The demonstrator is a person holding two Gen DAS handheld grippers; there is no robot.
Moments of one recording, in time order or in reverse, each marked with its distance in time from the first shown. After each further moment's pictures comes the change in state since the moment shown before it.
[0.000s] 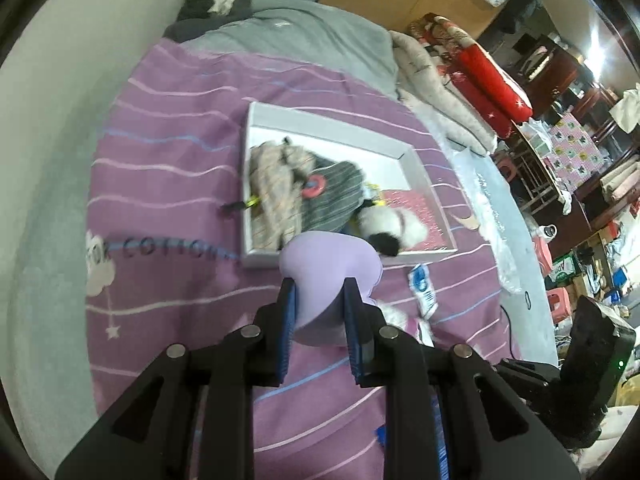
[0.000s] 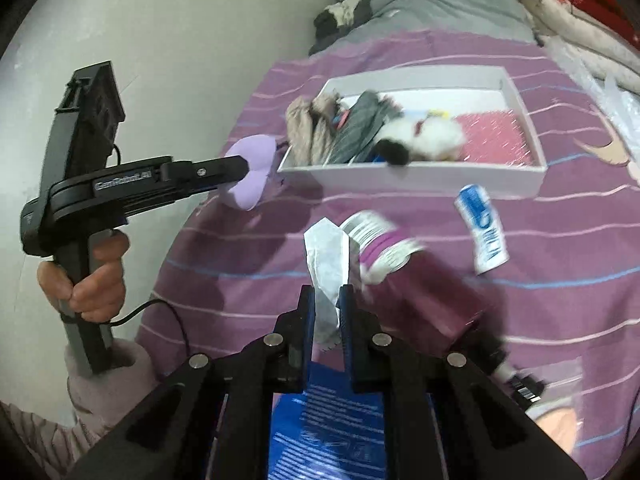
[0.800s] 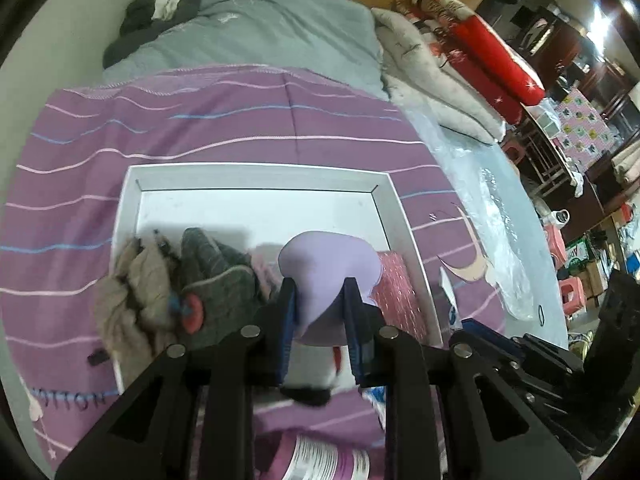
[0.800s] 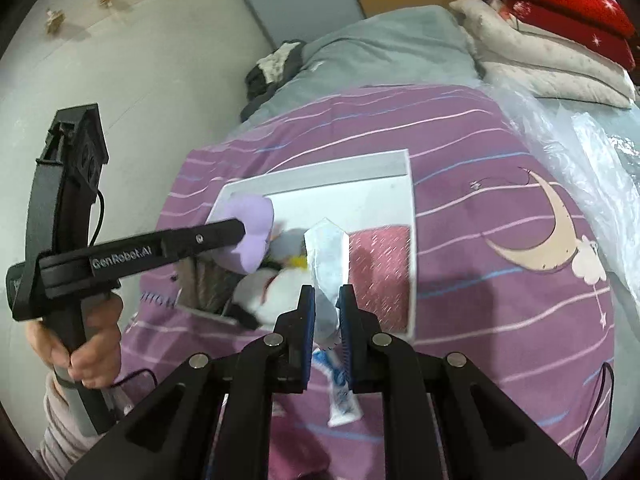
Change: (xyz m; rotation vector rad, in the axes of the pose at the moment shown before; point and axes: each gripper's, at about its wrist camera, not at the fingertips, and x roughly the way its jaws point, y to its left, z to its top) left arm 0.116 -0.072 0.094 0.062 0.069 0.041; right arm -0.011 -0.116 0.106 0.103 -0.136 -0.108
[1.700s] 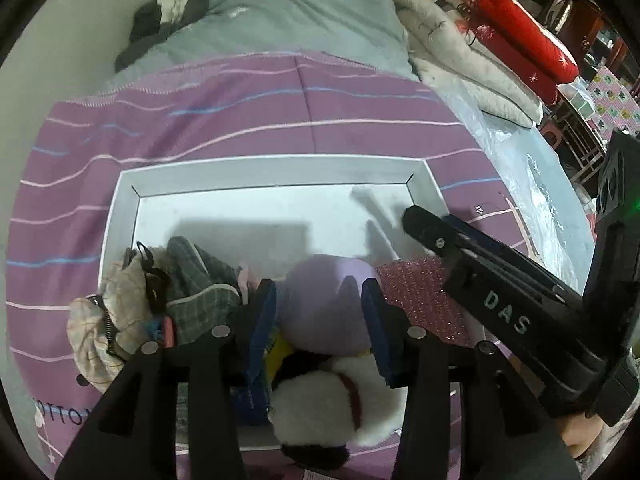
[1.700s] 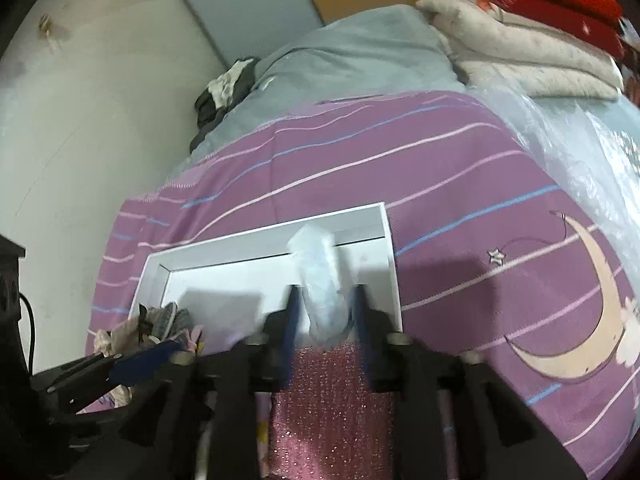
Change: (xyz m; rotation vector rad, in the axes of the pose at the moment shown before) left arm 0.032 -0.012 0.000 0.052 0.003 0.164; right arm 0.094 -0.028 0.059 0.107 -0.078 -0.091
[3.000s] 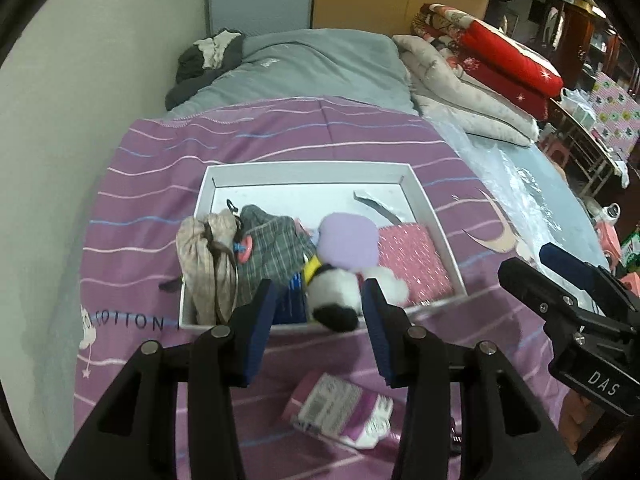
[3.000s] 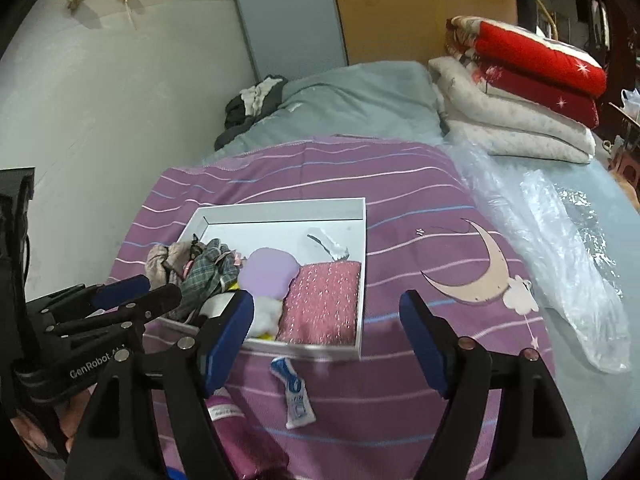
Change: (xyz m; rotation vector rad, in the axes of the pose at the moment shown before) left arm -0.097 -0.007 -0.075 0.009 -0.168 0.096; right arm -0.144 0.029 -0.065 -0.205 -0.099 -0.086
